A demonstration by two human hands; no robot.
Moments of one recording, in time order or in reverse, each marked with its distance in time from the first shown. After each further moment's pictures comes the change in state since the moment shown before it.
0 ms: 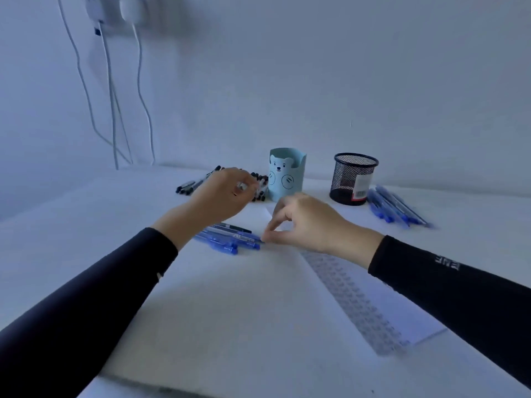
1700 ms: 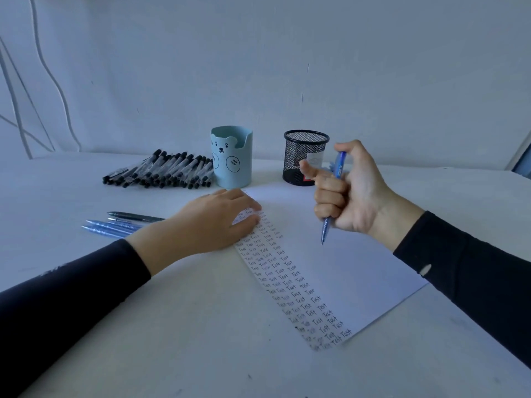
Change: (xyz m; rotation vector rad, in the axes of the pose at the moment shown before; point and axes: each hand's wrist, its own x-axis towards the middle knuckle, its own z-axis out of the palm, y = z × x) left_hand -0.011 0.047 0.065 0.248 -0.401 0.192; right_hand -0.055 0.072 -0.065 1.757 0.120 0.674
